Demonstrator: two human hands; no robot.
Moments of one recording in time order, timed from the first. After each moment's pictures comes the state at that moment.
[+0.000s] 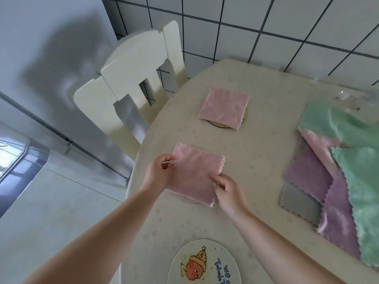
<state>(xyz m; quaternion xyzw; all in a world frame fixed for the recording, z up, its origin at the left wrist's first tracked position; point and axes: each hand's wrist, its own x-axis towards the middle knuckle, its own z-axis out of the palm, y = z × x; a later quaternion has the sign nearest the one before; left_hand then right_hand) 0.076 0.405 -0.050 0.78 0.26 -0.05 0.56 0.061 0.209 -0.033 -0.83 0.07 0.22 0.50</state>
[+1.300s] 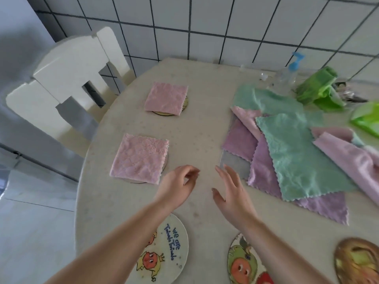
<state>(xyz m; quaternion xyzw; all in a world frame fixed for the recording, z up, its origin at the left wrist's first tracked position) 0.008 0.232 -0.017 0.89 -0.06 -0.08 0.44 -0.032 0.055 -0.009 -0.94 -0.03 0.08 0.33</state>
